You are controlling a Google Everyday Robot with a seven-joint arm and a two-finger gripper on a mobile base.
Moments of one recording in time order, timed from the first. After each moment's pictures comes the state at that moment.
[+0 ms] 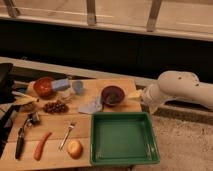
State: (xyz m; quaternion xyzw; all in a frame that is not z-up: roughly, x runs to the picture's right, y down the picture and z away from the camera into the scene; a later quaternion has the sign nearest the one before) arm 0.185 0.075 0.698 -0.21 0.09 0.86 0.46
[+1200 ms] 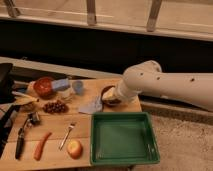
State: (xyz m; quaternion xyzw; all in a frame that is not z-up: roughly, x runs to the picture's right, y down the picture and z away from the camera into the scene) arm 0.043 0.059 0.696 -0.23 0.08 0.77 0.60
